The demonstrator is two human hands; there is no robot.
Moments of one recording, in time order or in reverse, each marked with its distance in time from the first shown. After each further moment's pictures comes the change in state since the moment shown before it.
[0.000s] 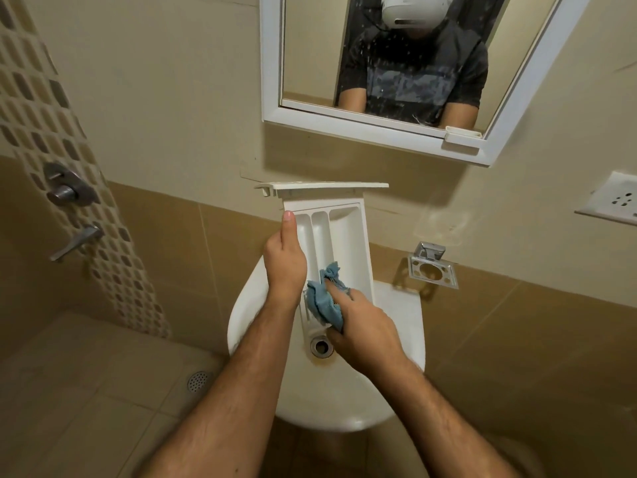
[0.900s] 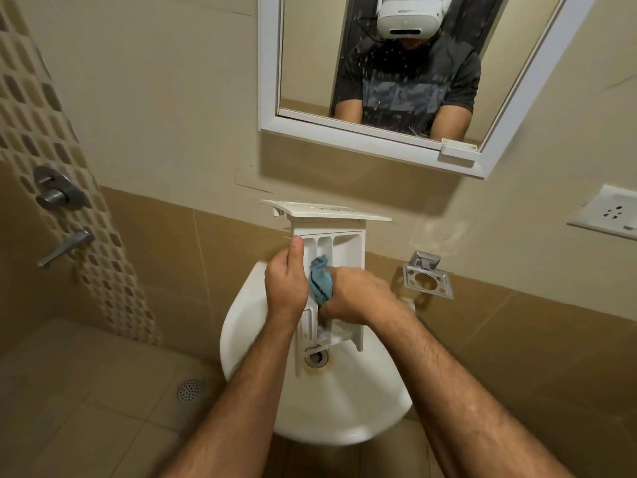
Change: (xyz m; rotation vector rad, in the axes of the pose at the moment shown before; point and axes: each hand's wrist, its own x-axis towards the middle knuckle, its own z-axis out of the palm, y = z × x) left_hand -0.007 -0.025 0.004 0.030 -0.037 0.125; right_hand 0.070 -0.012 -0.045 -0.151 -0.306 0.104
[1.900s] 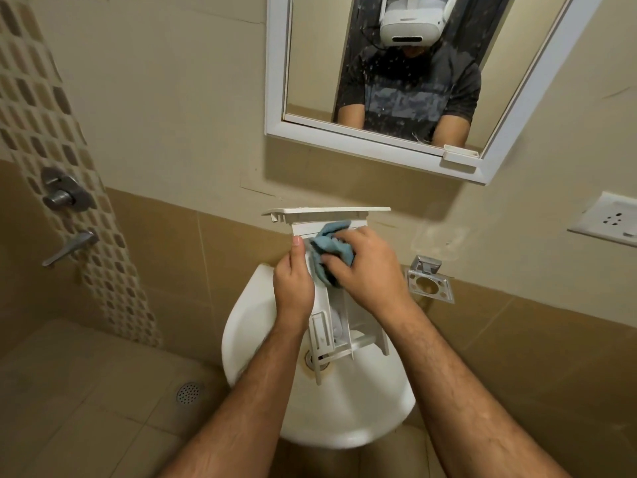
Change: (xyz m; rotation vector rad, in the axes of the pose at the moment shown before) left_hand -0.002 0.006 0.007 -0.169 0.026 -0.198; right_hand -0.017 0.000 -0.025 0.373 0.593 -0.183
